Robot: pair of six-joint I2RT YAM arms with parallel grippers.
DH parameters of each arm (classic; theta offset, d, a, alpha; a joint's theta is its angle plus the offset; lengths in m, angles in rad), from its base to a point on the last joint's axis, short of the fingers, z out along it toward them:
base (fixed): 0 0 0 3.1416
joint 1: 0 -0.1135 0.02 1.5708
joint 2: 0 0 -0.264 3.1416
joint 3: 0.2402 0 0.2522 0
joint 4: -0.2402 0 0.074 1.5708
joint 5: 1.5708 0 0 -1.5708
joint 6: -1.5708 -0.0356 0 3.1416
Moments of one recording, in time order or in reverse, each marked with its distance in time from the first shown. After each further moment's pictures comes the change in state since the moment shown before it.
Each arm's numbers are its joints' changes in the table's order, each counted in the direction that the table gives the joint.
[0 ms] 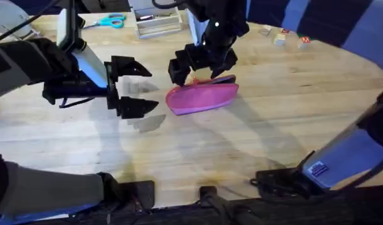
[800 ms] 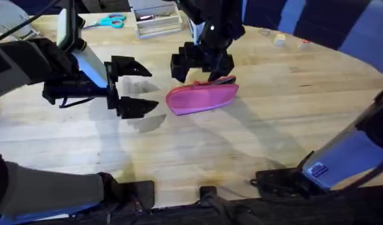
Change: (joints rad) left arm 0.000 0.000 0.000 0.000 0.000 0.000; right arm -0.026 0.004 0.000 0.006 0.055 -0.262
